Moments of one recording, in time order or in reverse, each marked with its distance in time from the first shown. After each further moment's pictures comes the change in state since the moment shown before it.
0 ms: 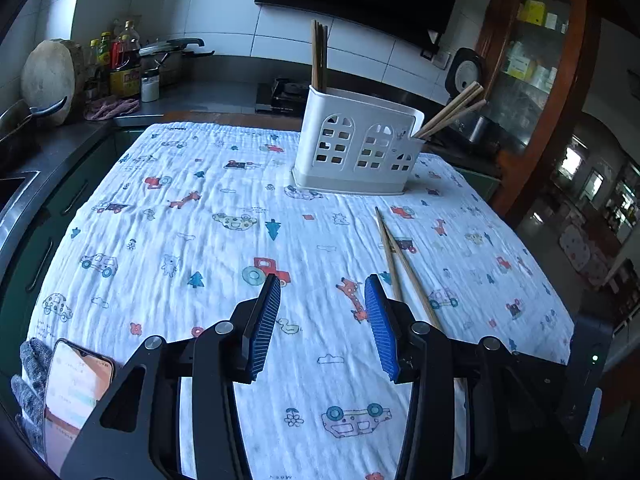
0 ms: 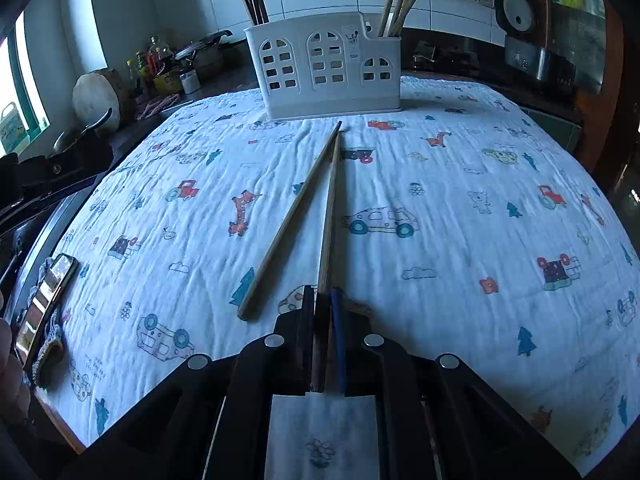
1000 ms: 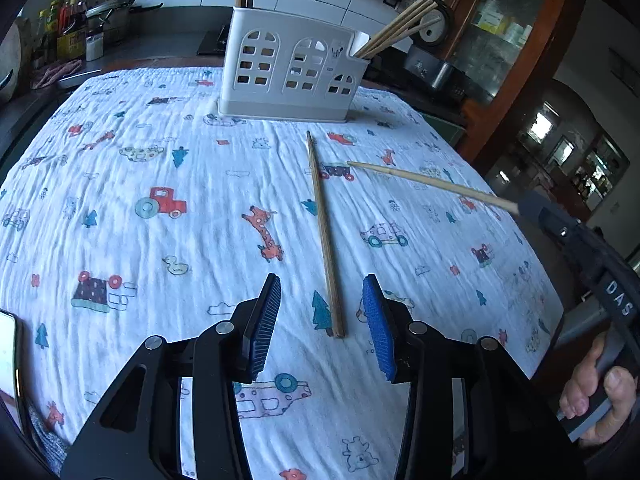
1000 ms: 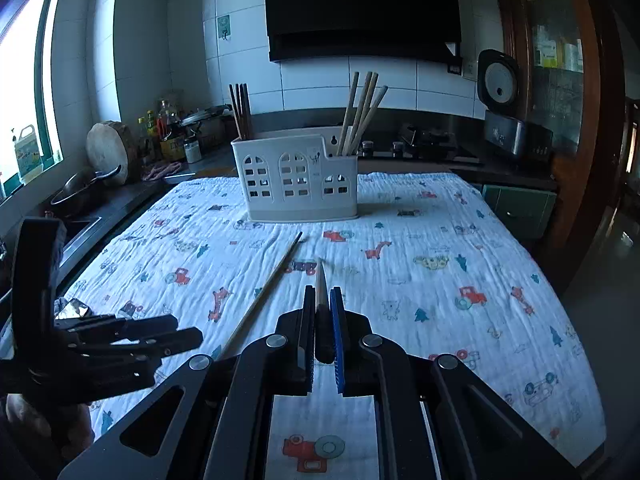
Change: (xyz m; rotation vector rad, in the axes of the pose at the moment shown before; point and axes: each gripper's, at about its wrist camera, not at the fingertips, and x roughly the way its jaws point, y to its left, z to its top) left arm 0.047 -0.053 -0.037 0.030 0.187 -0.148; right arm -0.087 -0.047 0.036 -0.054 -0.277 -0.017
